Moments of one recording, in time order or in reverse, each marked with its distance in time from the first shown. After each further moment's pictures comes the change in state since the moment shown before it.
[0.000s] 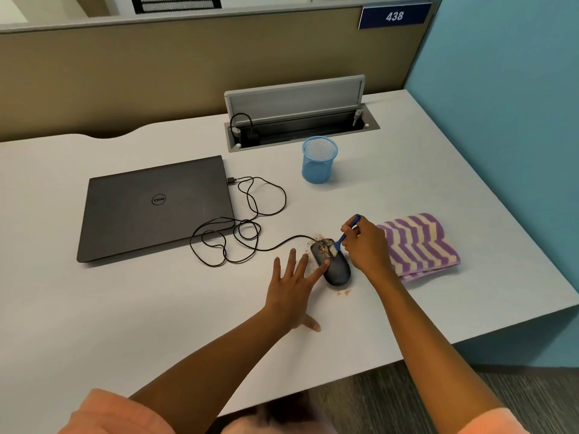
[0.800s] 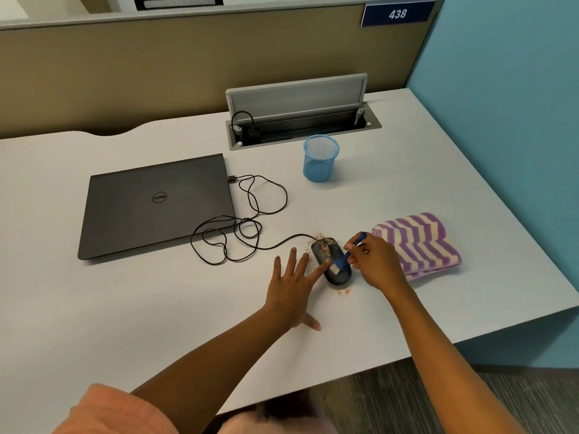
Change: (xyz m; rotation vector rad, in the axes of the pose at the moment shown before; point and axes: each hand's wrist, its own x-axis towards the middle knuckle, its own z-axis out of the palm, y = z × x) left_hand -0.001 -0.001 -0.002 -0.006 -0.006 0.006; right_hand -0.019 0.026 -0.005 0.143 -0.096 0.003
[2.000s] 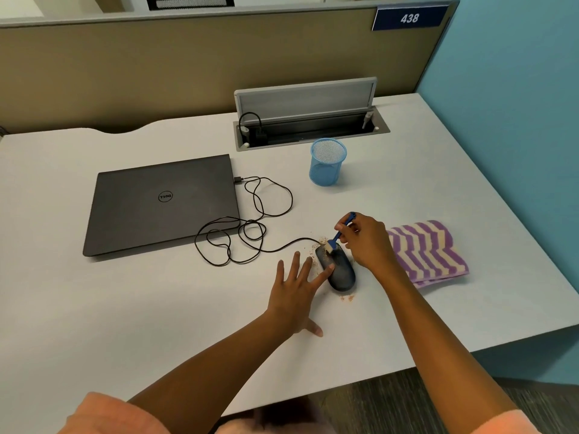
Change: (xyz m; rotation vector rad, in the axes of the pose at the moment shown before) left_hand -0.003 0.001 -0.002 0.019 0.001 -0.011; right_hand 0.038 -0.034 0.007 -0.090 -0.002 -0.144
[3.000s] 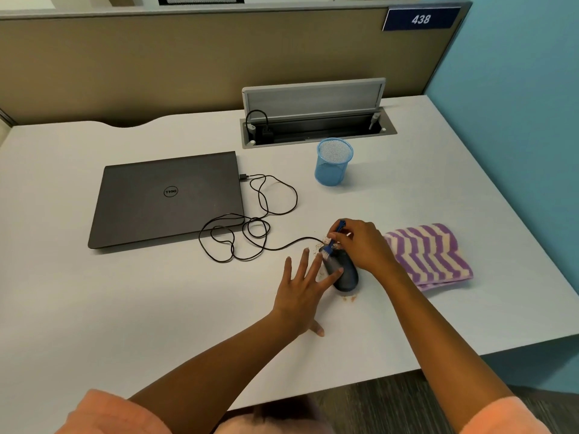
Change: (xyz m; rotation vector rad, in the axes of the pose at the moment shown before) left_hand 0.001 0.006 0.001 0.061 0.042 0.015; right_hand -0.001 -0.010 0.006 -0.198 -0.160 -0.046
